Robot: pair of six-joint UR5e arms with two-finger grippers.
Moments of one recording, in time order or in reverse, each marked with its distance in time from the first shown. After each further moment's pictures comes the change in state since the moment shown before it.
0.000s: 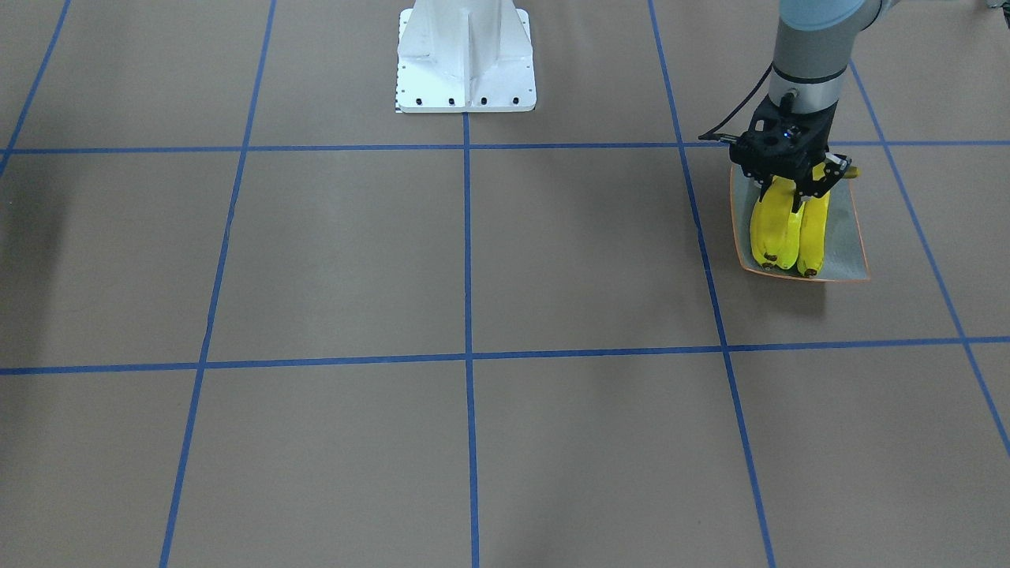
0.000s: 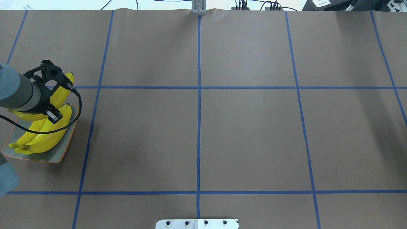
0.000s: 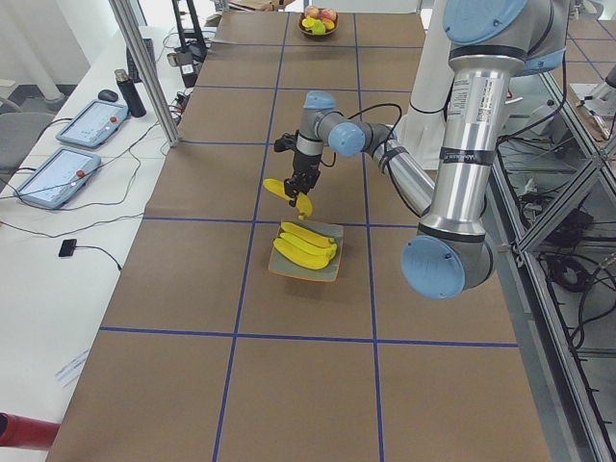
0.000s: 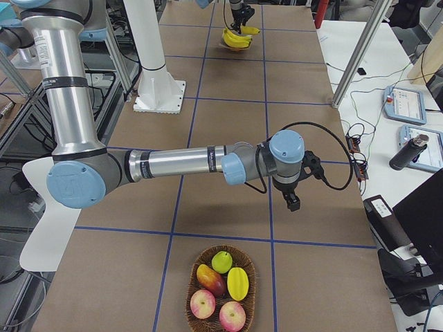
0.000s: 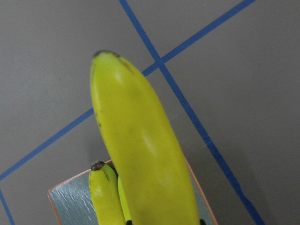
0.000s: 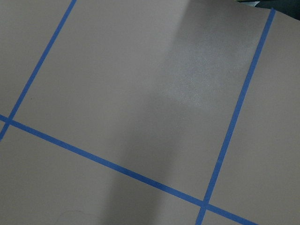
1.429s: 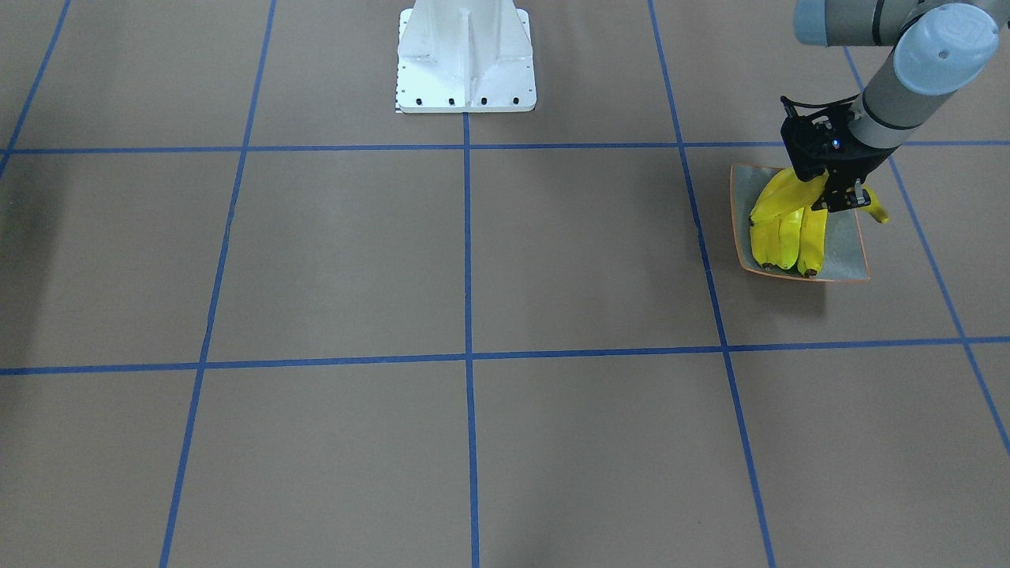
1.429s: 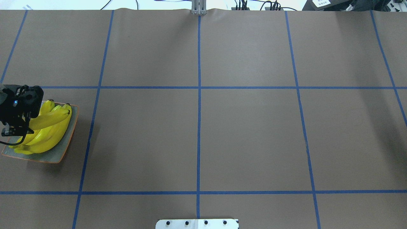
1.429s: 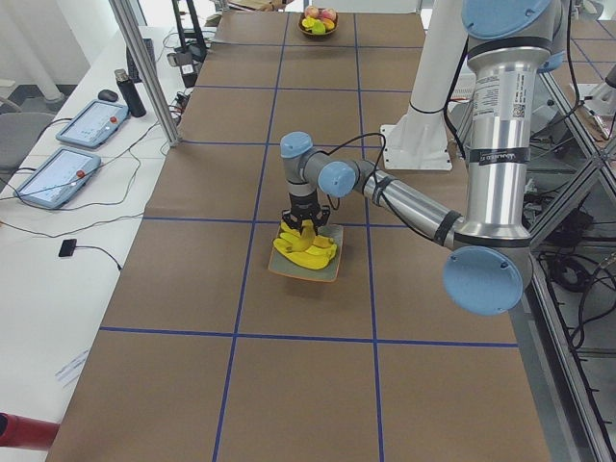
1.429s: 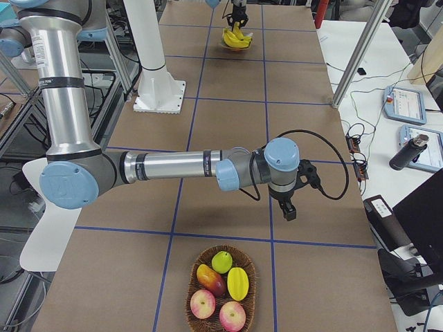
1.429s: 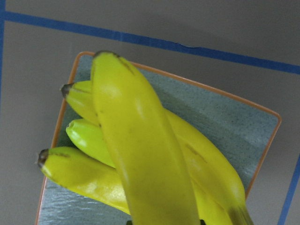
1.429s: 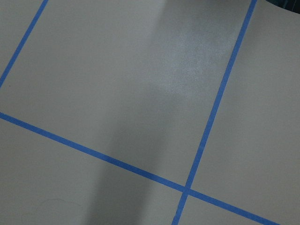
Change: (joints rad) left arm -0.157 0.127 0.167 -0.144 -0.423 0.879; right arm 0.022 -0.030 -0.005 0.001 -0.030 -0.025
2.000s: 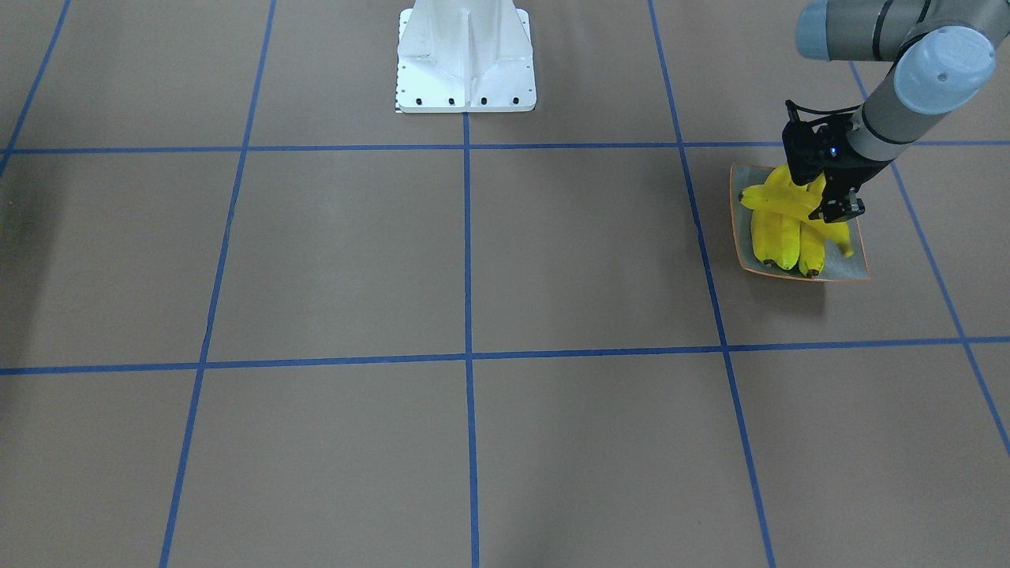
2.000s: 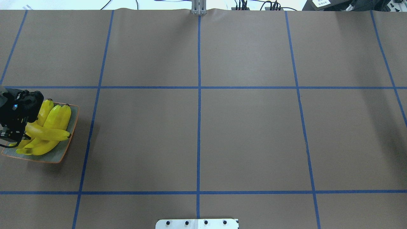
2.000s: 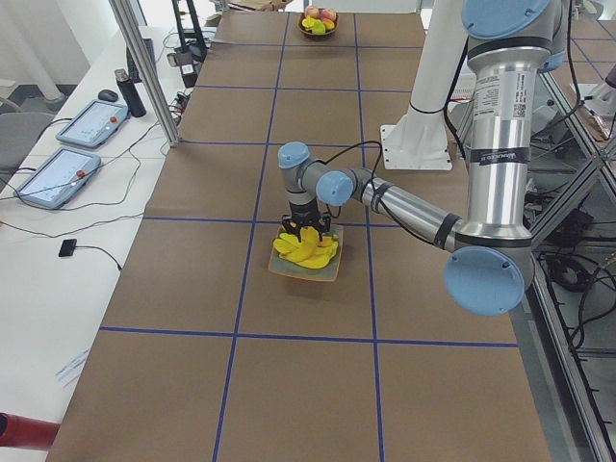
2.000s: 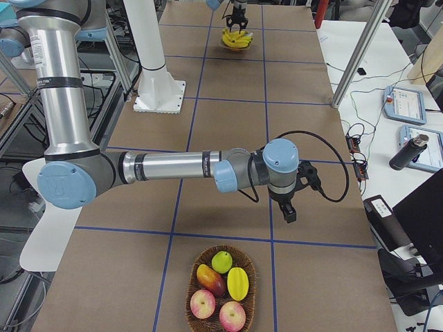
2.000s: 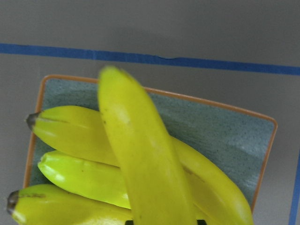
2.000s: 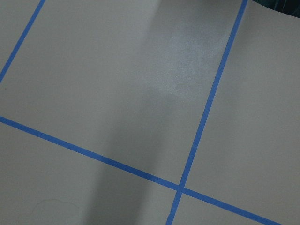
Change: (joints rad) left arm -0.001 0.015 0.034 -0.024 -0.017 0.096; right arm 0.018 -0.005 0.000 0.000 0.001 0.000
